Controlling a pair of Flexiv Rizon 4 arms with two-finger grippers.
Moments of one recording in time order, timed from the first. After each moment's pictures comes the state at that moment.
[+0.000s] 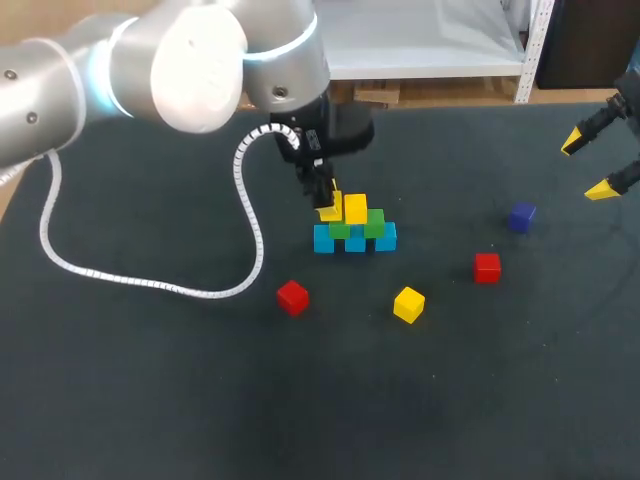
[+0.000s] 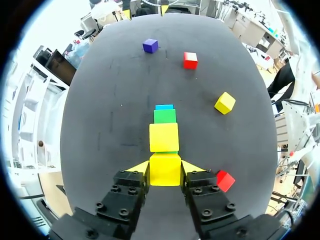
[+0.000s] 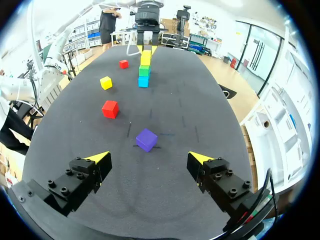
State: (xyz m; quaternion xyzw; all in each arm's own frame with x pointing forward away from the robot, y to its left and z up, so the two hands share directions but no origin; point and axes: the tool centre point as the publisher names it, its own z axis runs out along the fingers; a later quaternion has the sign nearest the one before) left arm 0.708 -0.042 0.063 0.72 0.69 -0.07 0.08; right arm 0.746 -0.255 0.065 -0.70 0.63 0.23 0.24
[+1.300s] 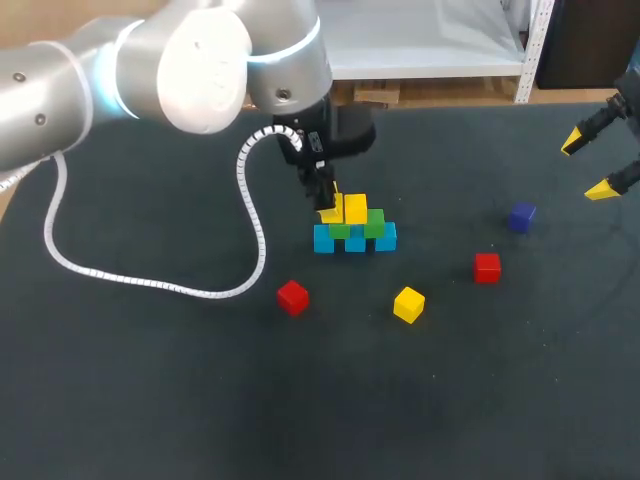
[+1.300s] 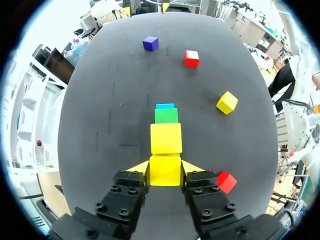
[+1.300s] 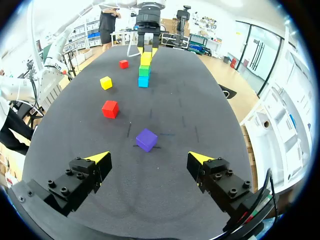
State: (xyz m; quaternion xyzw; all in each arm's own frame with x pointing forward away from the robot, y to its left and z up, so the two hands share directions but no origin) left arm 0.710 -0.044 0.057 0.71 0.69 -0.08 0.07; right arm 0.746 -0.255 0.065 -0.70 0.63 0.23 0.24
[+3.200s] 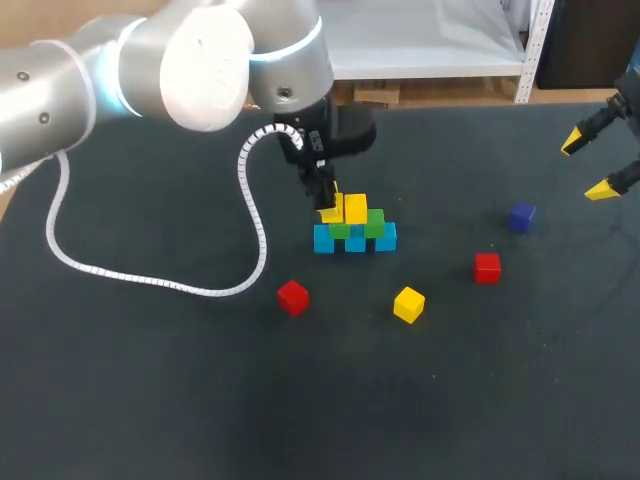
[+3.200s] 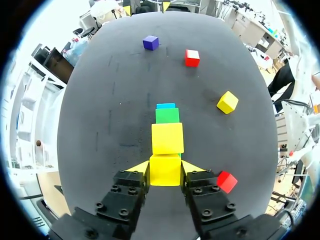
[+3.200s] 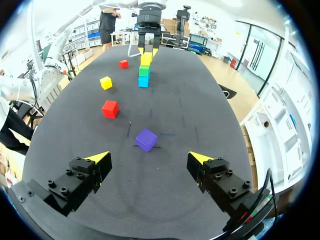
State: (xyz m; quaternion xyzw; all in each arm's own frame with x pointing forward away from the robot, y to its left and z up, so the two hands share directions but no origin) left arm 0.711 -0.044 0.056 0.72 0.69 -0.08 0.07; right arm 0.746 -0.255 0.065 -0.70 0.63 0.23 0.24
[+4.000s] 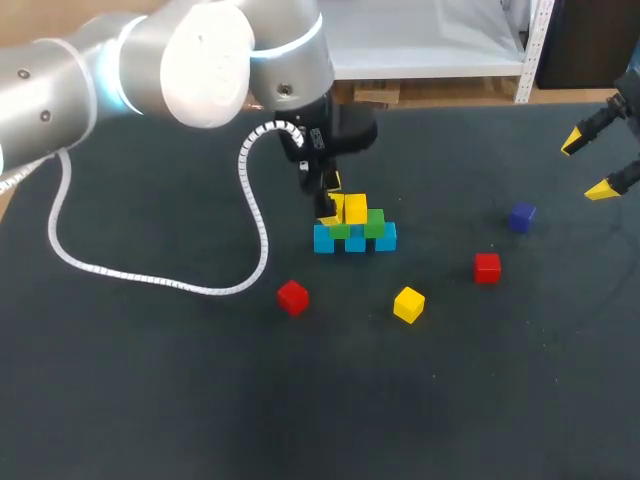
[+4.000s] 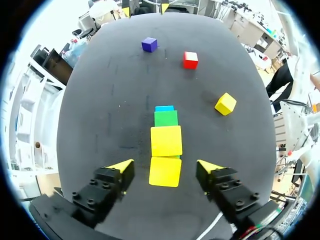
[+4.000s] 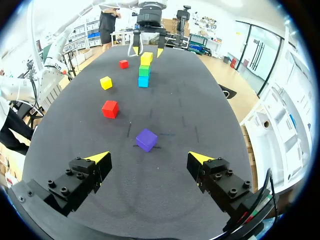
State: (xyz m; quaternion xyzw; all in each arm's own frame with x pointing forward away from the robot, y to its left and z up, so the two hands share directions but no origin) left arm 0.710 -0.047 0.060 0.72 0.69 -0.09 0.07; right arm 0.746 -0.255 0.065 -0.70 0.63 0.23 0.24
